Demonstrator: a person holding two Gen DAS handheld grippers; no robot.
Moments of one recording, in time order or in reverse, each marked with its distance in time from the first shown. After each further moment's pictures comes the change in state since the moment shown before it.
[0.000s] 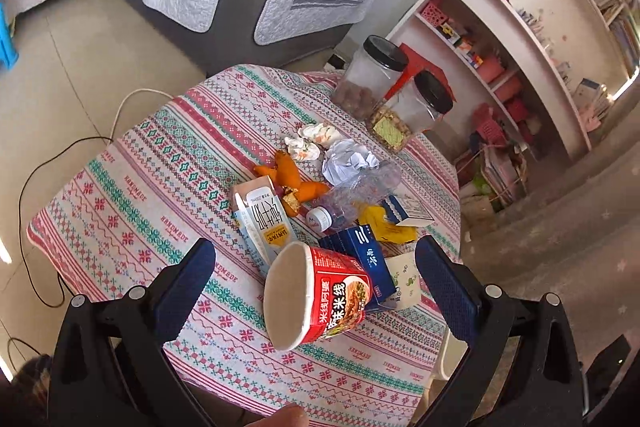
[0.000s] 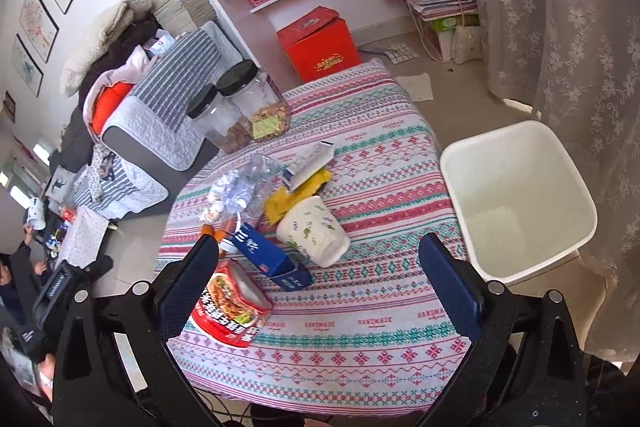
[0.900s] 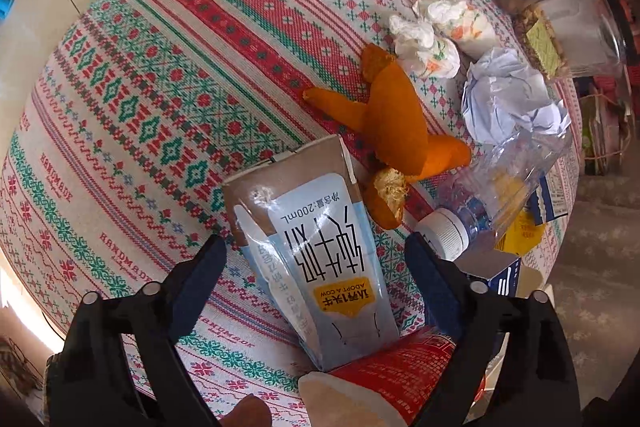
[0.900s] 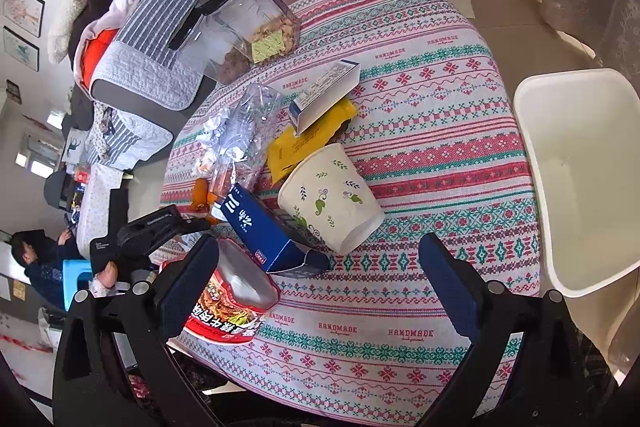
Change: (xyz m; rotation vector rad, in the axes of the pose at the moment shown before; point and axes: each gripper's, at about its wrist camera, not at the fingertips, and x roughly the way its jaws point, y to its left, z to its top) left arm 0.206 0.043 0.026 -0.138 0.535 0.231; right arm 0.124 -0.010 0.008 0.027 0.325 0.089
